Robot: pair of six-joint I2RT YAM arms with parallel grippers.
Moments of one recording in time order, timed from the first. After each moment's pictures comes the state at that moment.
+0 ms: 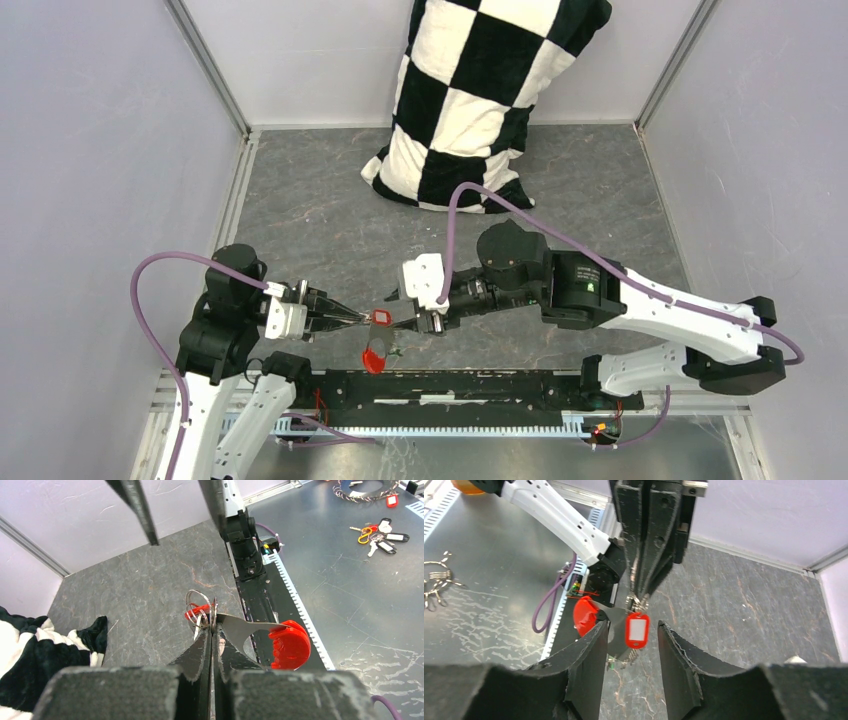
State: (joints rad) left arm -0.24 0.51 0.90 -0.77 1.45 0.72; right arm 1.34 1.24 1.50 -0.52 -0.29 -0.32
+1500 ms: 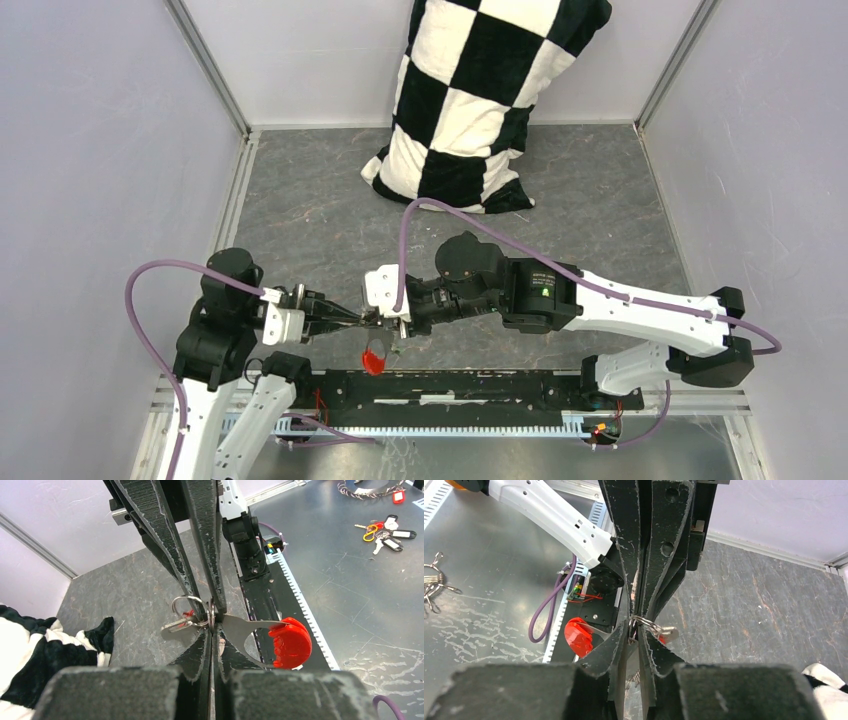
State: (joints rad) left arm -0.24 0.49 0.90 -0.77 1.44 0.72; right arm 1.39 1.34 1.47 -0.42 -0.26 -0.30
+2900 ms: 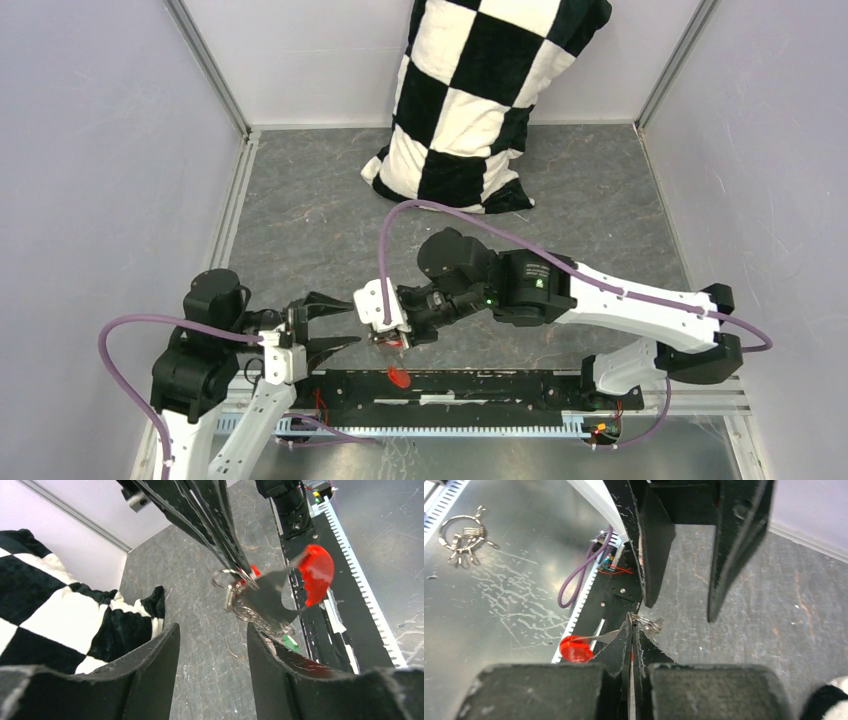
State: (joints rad) left arm -0.24 0.41 1.02 -1.05 1.21 1.03; right arm 1.39 1.40 1.61 -0.67 -0.38 -0.38
